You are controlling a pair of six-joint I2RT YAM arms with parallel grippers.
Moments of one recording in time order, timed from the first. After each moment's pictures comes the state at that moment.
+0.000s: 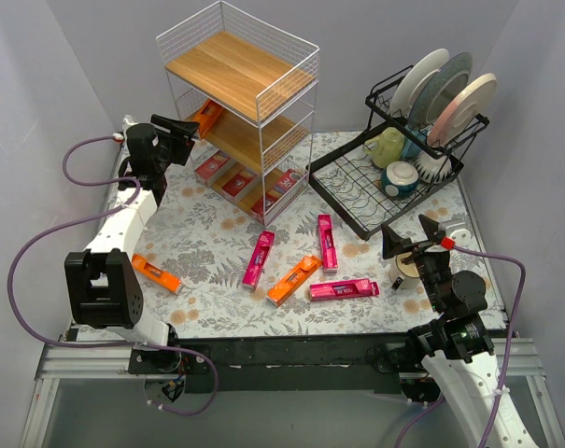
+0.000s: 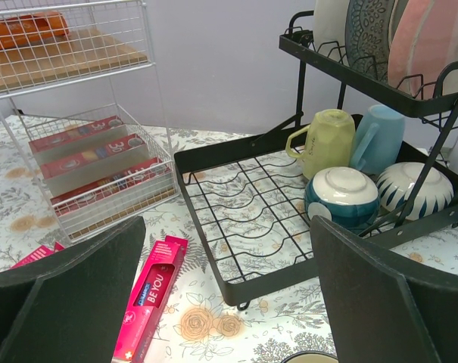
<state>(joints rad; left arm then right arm) -0.01 1.53 1.22 0.10 0.12 -1.18 0.34 0.18 0.35 0.01 0.04 0.05</state>
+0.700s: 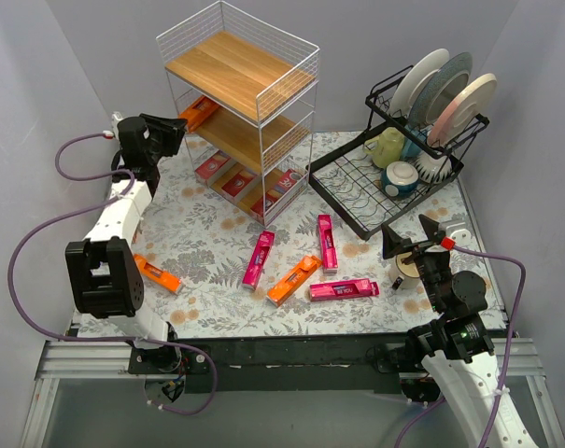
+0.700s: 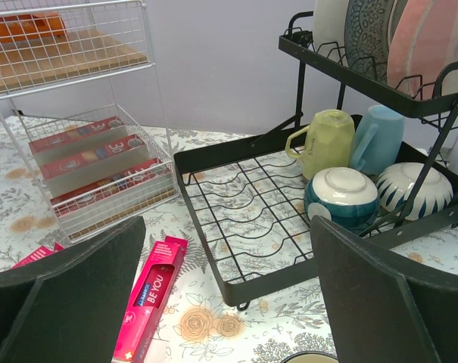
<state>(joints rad) 0.04 1.61 1.29 0.11 0.12 -1.22 0.34 0.18 0.35 0.01 0.05 0.05</state>
